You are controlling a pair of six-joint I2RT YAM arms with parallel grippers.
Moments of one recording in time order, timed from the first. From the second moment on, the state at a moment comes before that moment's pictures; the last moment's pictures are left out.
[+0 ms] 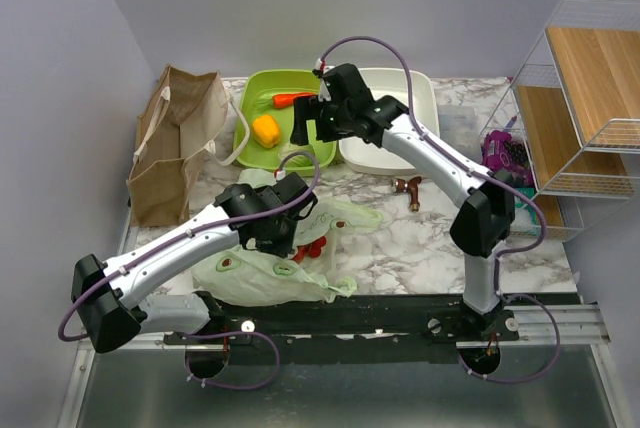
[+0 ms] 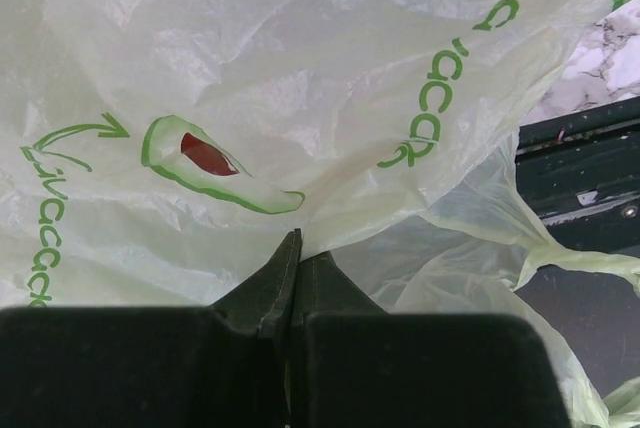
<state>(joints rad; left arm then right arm) -0.92 1.22 1.10 -1.15 -0.10 -0.69 0.71 1.92 1.89 -0.62 -0.09 0.37</state>
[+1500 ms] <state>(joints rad) -0.89 1.26 1.26 -1.22 -0.10 -0.65 0.63 2.45 2.27 -0.69 -0.22 0.62</state>
